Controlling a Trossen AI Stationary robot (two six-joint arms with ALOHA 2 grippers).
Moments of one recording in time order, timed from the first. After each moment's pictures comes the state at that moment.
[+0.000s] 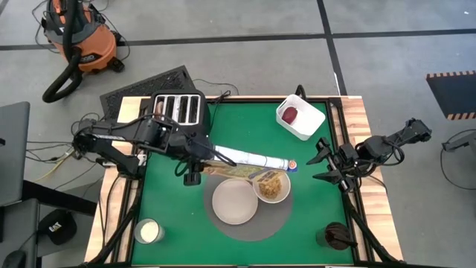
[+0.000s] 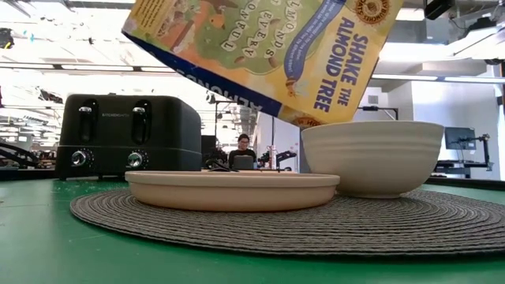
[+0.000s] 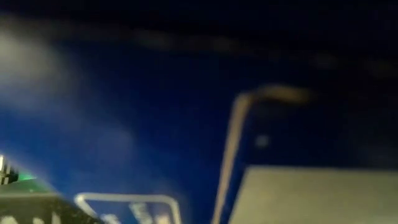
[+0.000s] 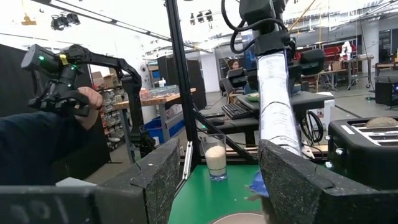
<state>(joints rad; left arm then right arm) -0.16 1.47 1.69 -1.19 -0.15 -0.12 0.44 0.38 0.39 0.21 0.16 0.13</state>
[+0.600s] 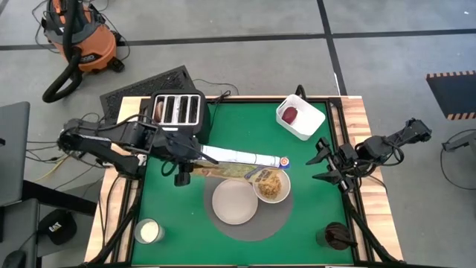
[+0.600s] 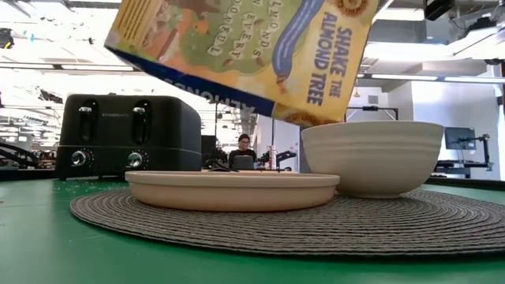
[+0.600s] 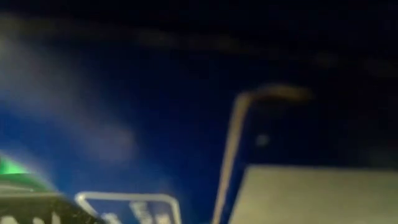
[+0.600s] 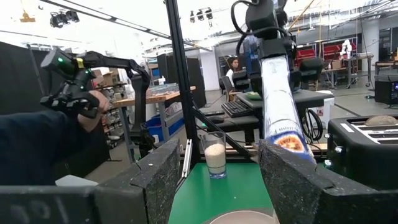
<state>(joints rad) -0.16 1.25 1.39 -0.99 -0.14 -0.15 0.44 0.38 0.39 0.20 0.16 0.13</state>
